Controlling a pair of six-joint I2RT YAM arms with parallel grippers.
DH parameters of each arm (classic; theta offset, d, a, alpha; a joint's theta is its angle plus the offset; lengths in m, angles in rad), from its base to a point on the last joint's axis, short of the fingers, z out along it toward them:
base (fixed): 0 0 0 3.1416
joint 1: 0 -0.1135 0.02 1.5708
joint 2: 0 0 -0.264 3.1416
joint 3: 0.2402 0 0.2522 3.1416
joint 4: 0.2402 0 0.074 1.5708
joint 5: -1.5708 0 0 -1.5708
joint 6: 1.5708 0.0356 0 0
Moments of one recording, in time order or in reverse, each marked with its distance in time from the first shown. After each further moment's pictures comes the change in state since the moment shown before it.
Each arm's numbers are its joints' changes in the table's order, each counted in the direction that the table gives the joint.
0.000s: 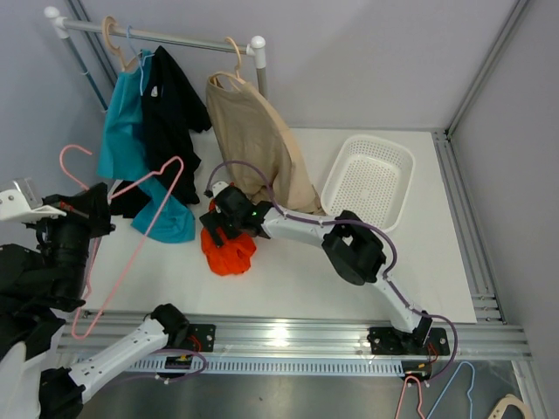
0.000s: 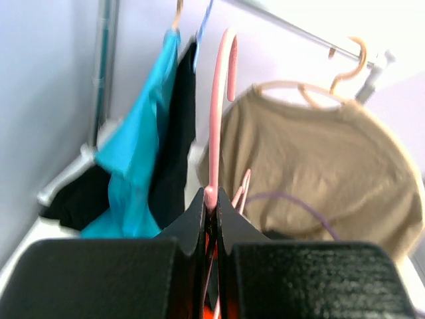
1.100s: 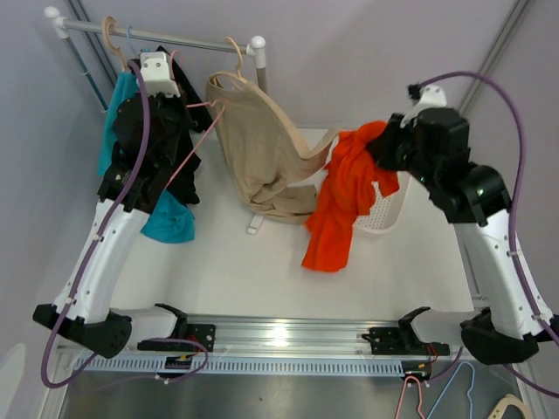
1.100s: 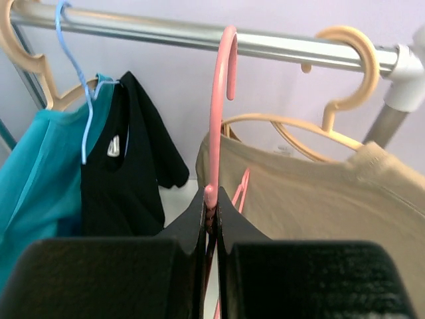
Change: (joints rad) left arm -0.321 0.656 0.126 -0.470 -0.408 0.228; right arm 0.454 -1.083 -0.088 0.609 -0.157 0.116
